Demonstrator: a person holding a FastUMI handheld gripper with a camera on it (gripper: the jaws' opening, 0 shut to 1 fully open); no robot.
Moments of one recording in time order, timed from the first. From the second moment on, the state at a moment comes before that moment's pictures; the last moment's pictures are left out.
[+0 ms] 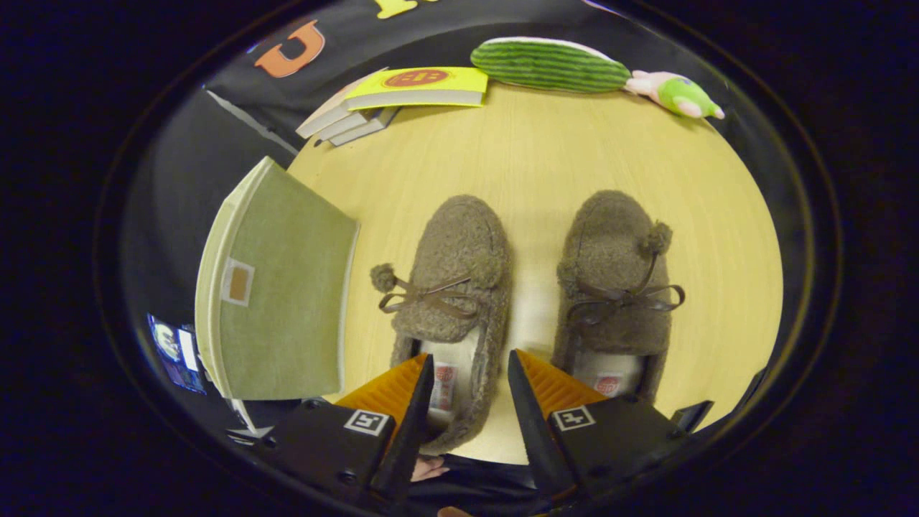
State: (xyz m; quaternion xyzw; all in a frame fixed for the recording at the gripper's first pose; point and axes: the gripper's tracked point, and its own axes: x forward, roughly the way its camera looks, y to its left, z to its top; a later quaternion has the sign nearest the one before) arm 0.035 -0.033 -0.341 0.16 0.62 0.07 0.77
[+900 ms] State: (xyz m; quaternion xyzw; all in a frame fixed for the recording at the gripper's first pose) arm 0.004 -0.008 -0.276 0.35 0.58 0.07 0.74
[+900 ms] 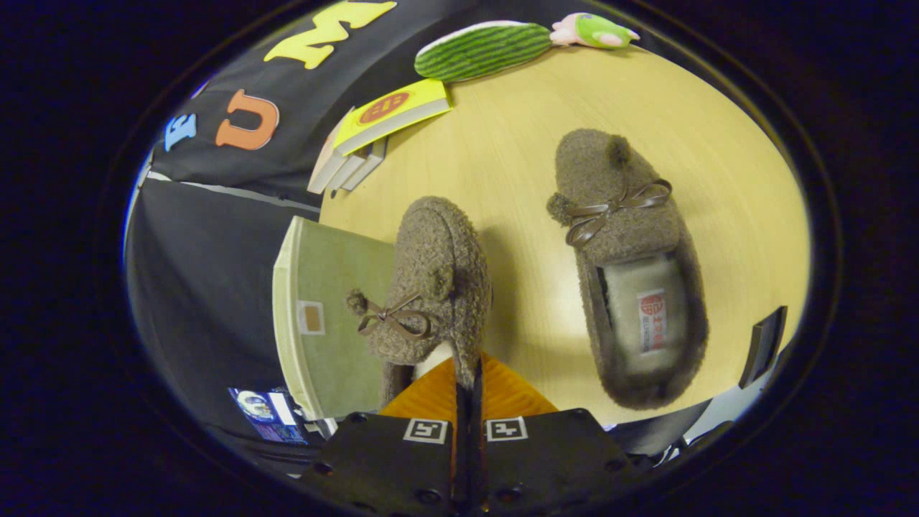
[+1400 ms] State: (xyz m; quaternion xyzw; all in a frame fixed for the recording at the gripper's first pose) arm 0.001 0.082 -0.094 0.29 0.49 0.15 0.81
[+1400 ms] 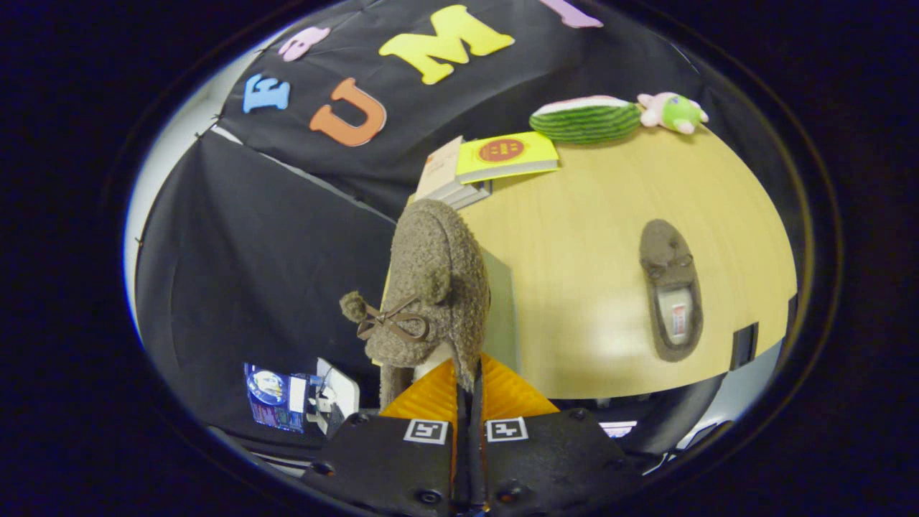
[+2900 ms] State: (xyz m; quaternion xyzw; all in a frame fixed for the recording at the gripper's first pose) arm 0.072 0.285 -0.189 0.26 0.55 0.18 0.78
